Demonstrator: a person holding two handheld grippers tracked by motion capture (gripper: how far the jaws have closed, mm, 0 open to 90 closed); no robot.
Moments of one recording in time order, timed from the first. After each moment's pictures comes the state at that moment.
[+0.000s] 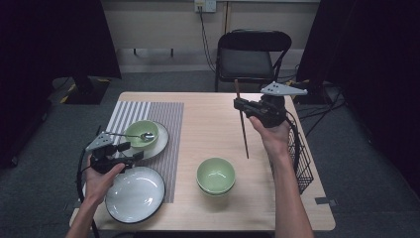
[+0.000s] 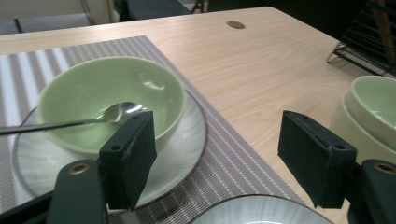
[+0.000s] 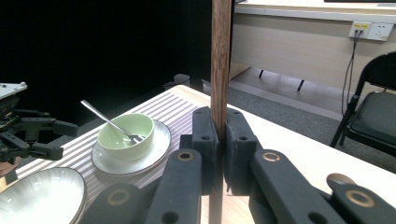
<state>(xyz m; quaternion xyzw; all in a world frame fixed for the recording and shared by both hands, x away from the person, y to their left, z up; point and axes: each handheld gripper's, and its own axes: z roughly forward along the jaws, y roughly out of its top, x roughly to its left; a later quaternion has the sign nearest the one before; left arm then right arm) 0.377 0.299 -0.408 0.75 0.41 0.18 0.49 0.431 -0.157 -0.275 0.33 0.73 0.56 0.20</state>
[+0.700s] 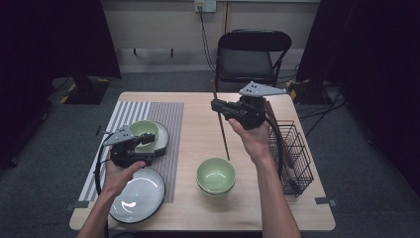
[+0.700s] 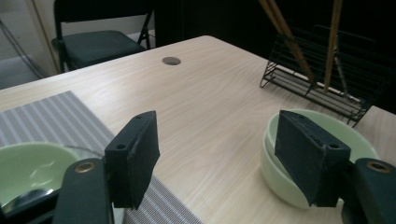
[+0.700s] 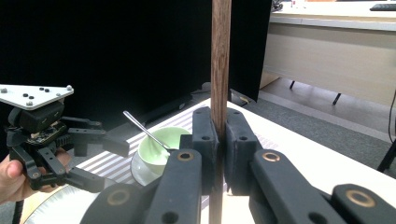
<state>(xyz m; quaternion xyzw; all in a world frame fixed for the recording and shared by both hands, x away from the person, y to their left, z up) 0.380 0.240 -0.377 0.76 0.32 0.15 0.55 0.420 -0.109 -0.268 0.29 0.74 0.59 0.16</state>
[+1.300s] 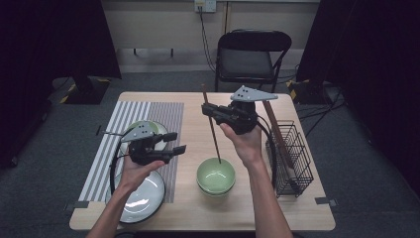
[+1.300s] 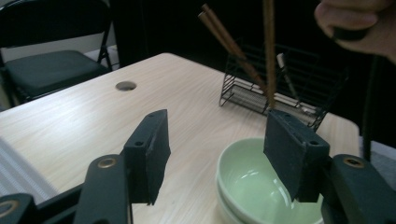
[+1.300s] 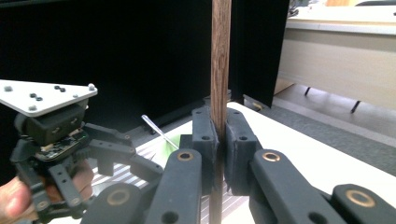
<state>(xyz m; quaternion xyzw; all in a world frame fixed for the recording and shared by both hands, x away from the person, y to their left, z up) 0.382 0.190 -0.354 0.77 0.25 0.11 0.58 0.411 -0.090 -0.272 0.27 0.73 0.61 0.15</state>
